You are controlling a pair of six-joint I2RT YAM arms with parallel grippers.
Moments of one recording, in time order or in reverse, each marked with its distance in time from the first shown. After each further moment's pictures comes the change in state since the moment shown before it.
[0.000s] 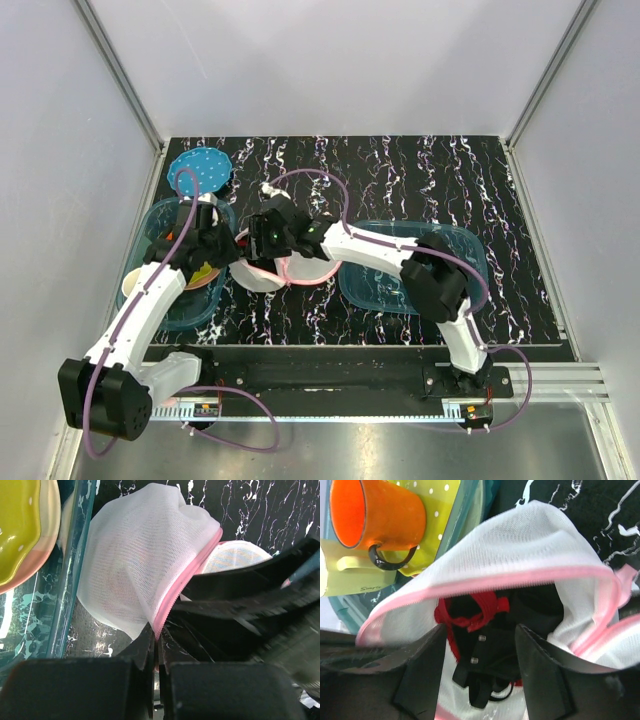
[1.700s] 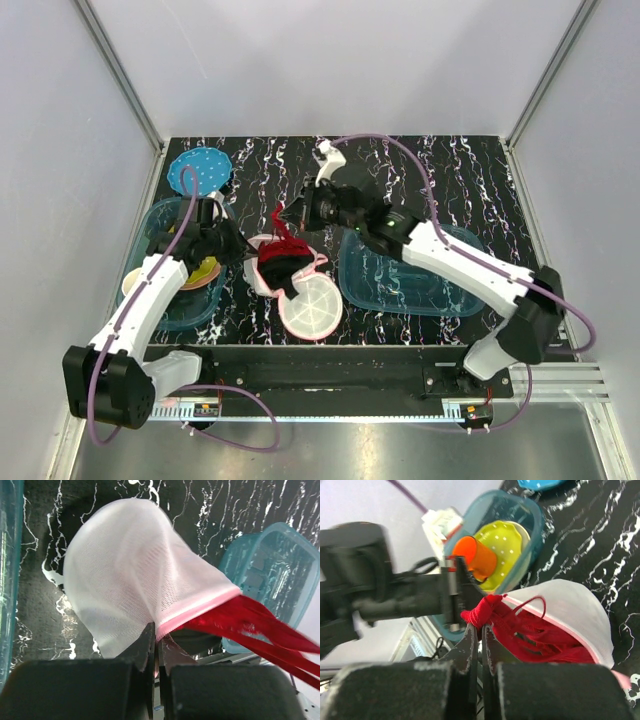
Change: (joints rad) left arm 0.025 0.067 0.024 0.024 0.188 -0.059; right arm -0.095 -0.545 -0.230 0.086 -0.052 -0.060
